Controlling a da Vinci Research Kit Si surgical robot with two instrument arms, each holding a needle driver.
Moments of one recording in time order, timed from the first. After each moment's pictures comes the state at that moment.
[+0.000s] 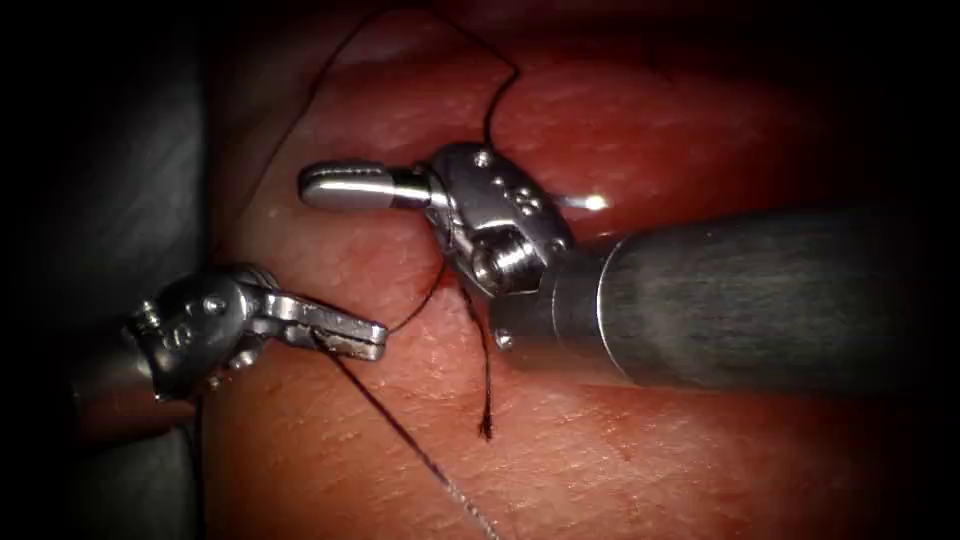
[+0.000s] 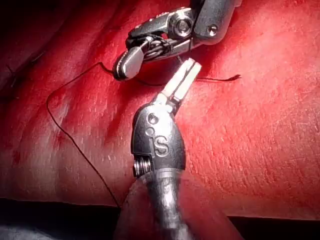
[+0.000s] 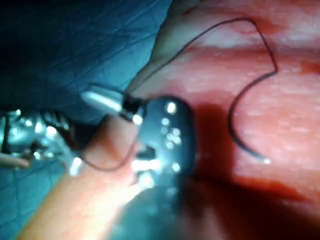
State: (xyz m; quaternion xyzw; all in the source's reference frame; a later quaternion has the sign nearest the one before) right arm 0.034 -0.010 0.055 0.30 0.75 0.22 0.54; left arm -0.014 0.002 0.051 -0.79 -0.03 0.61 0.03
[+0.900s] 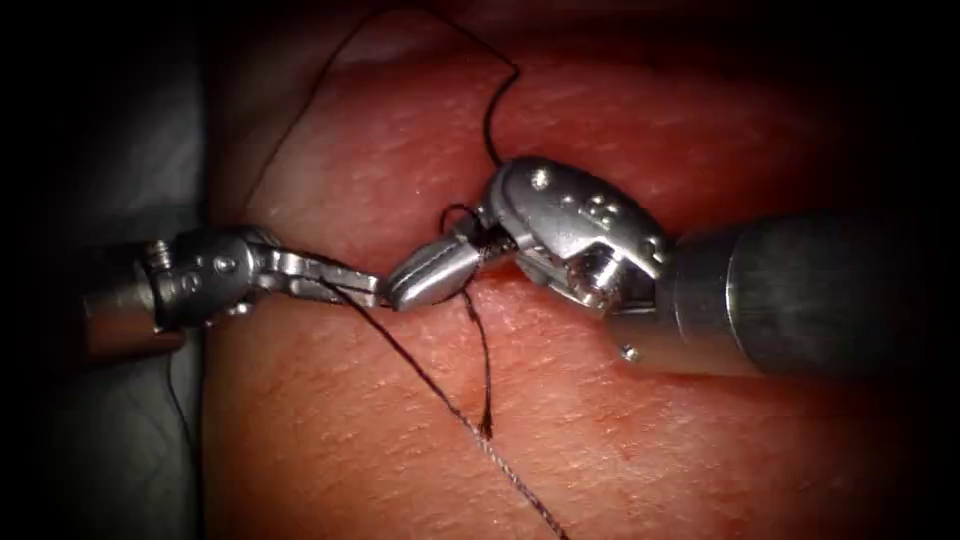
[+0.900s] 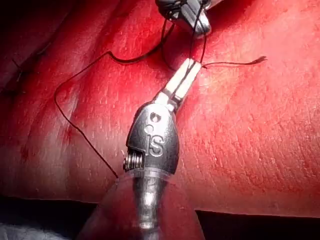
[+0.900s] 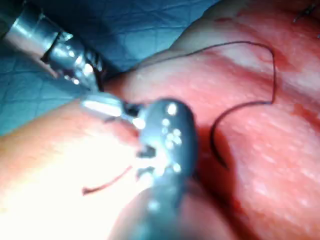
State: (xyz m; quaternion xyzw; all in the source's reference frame) right arm 0.030 -0.010 0.052 0.41 0.71 -0.02 0.57; left arm -0.014 0.003 0.056 -0.78 -0.02 0.62 0.00
